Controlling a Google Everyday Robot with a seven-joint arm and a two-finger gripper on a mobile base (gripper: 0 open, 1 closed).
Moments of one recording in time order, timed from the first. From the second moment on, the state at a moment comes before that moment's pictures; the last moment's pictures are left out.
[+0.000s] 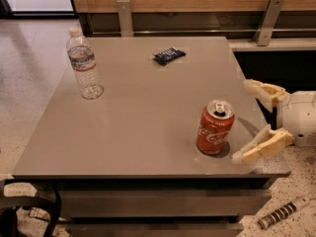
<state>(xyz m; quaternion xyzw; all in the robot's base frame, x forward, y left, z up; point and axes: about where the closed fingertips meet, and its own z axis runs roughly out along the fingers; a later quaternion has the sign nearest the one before) 0.434 -0.168 0.898 -0.51 0.66 0.26 0.50</state>
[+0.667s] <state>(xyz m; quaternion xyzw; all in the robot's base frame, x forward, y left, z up) 0.451 -0.147 0.880 -0.49 0.63 0.32 0.52</state>
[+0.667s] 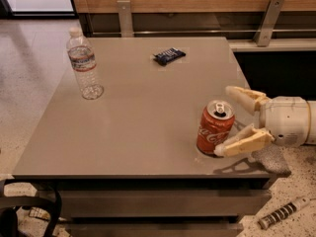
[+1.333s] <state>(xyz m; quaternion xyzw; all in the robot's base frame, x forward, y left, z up) 0.451 -0.143 0.880 -0.49 0.63 0.32 0.52</state>
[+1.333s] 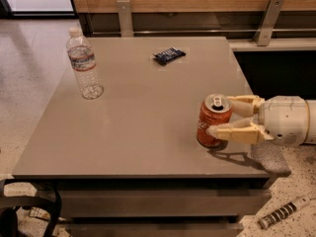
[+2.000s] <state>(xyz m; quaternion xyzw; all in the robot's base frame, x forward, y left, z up) 0.451 -0.139 0.881 -0.49 0.62 0.32 0.51</state>
